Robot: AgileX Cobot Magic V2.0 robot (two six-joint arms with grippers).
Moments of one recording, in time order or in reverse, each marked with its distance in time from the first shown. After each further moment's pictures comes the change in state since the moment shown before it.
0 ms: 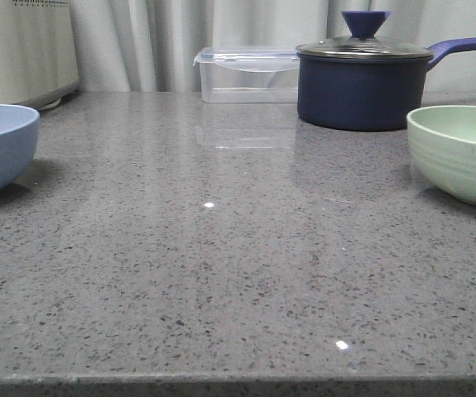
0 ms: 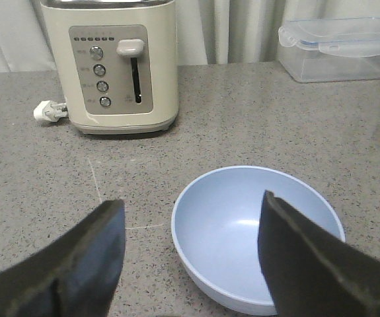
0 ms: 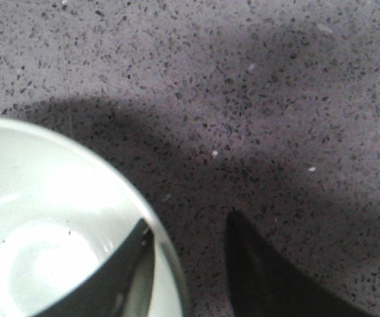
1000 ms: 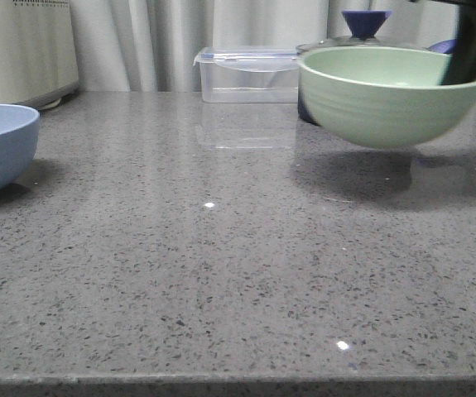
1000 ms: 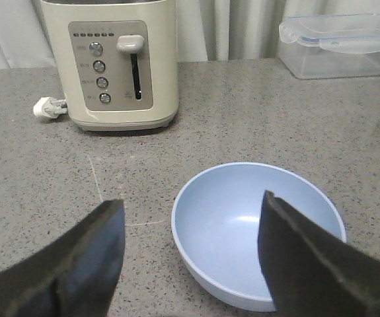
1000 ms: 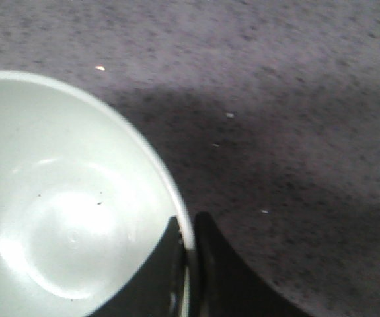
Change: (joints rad) left arm 0.000 0.000 0.000 0.000 0.008 0.000; right arm 0.244 0.002 -0.137 0.094 -0.005 -0.012
